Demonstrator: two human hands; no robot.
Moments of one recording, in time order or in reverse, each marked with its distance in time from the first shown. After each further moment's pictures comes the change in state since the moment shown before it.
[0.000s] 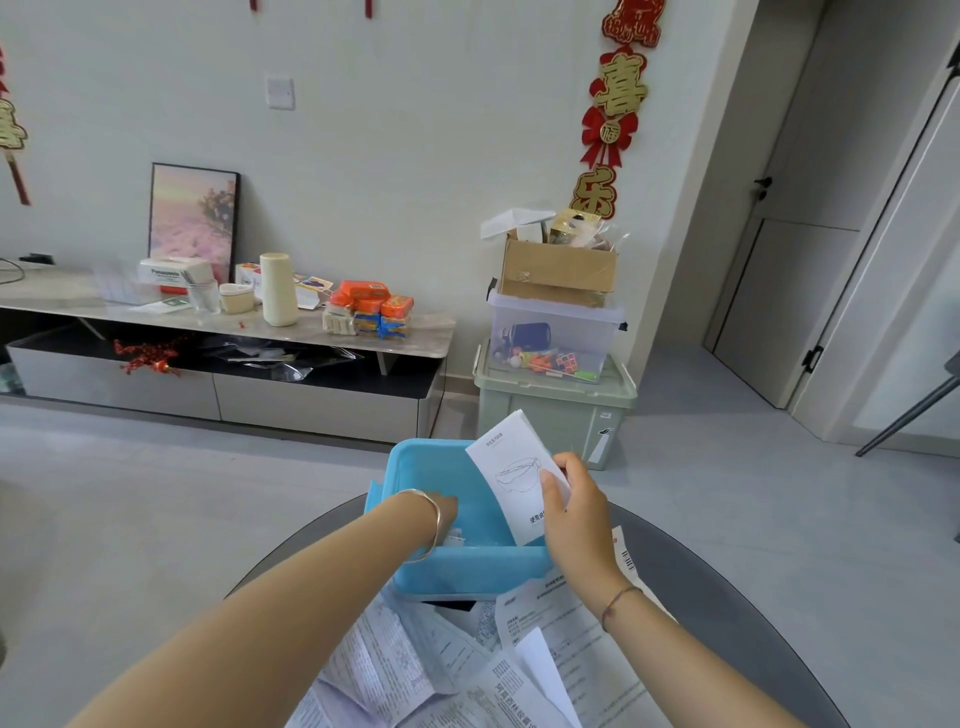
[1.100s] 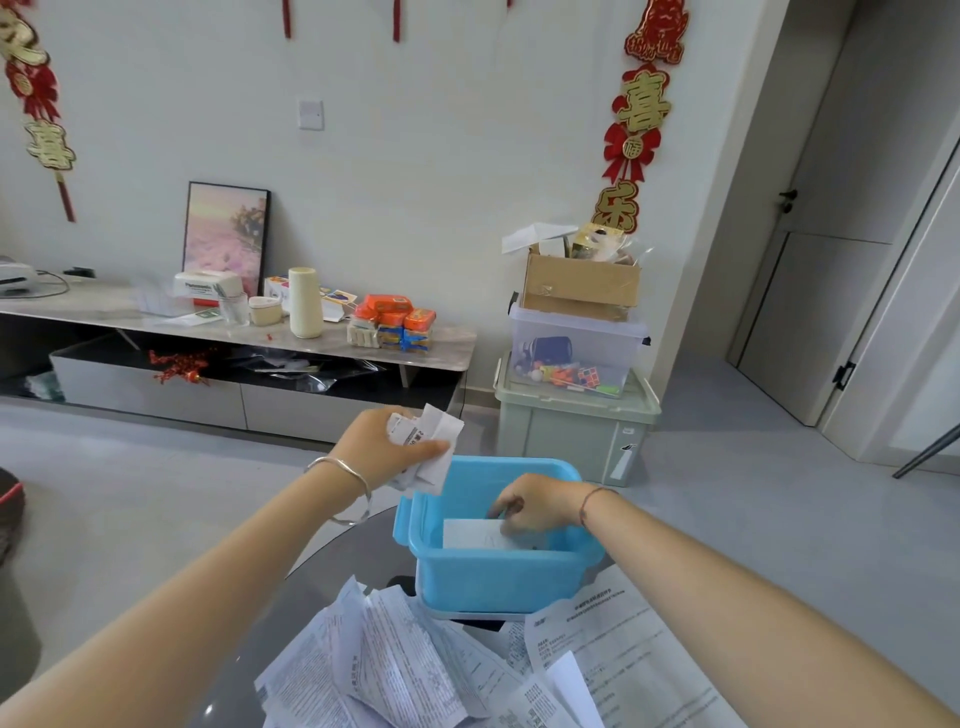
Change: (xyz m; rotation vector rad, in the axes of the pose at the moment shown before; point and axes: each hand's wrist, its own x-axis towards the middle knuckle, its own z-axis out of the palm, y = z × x) left_hand -0.025 -0.074 -0.061 -0.784 0.488 0.233; right_hand 0.065 -0.039 0.027 -0.686 -1.007 -0.061
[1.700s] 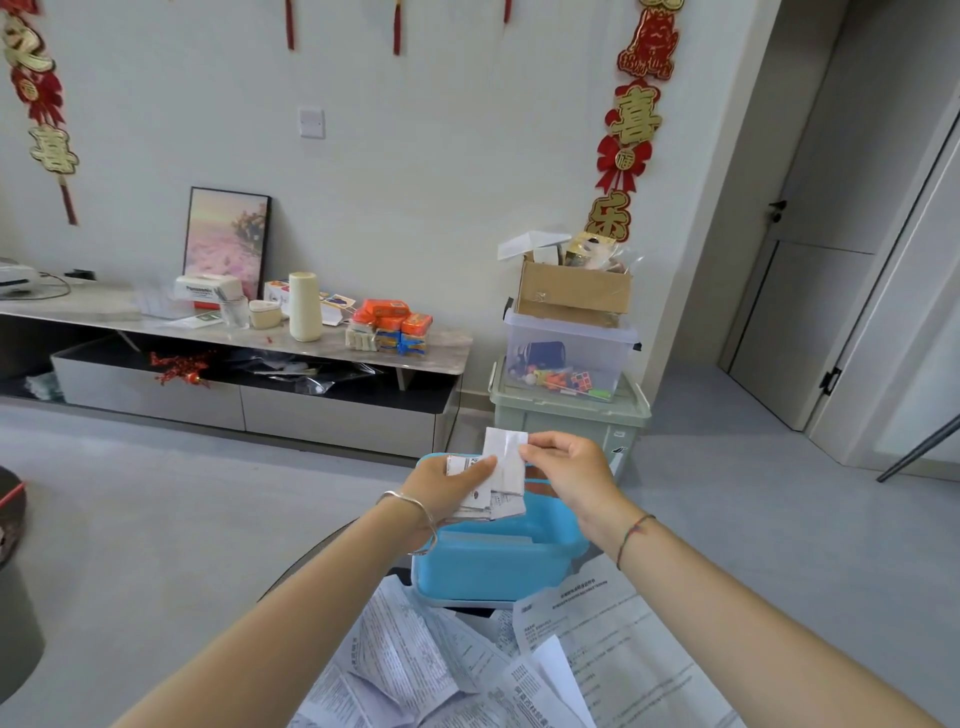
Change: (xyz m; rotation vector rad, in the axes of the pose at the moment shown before) left_hand -0.032 0.024 0.062 -0.488 -0.173 -0.270; right_hand -0.064 -0.026 -0.006 1.185 0.699 0.044
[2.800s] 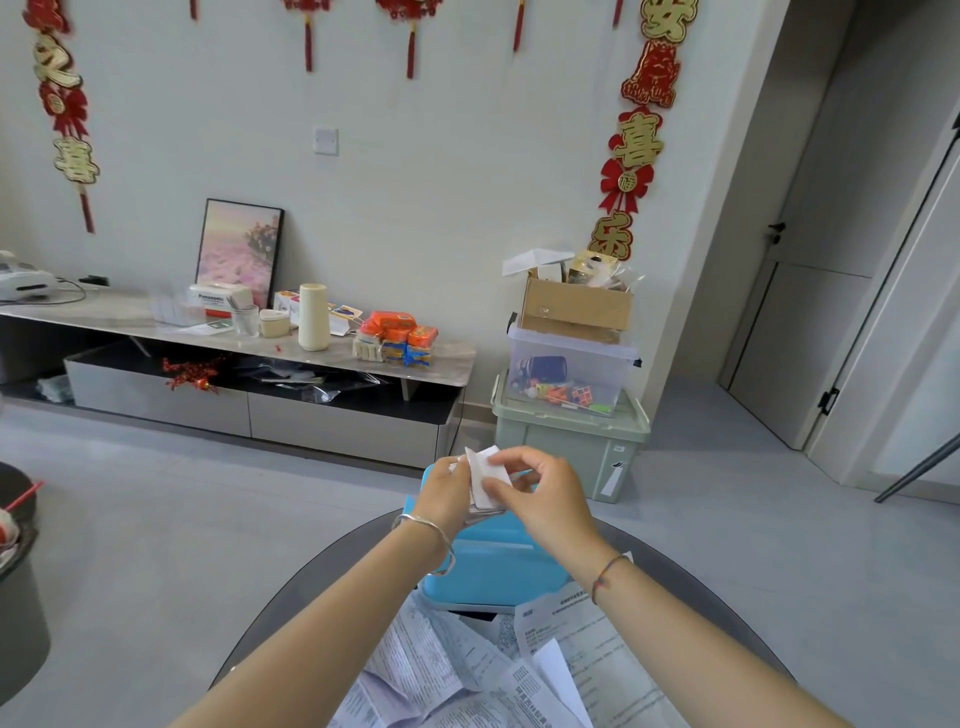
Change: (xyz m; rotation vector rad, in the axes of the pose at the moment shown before) left_hand -0.012 0.004 0.012 -0.277 0.163 0.000; right_hand -0.029 0.004 0.020 -0.337 -0.058 -0.365
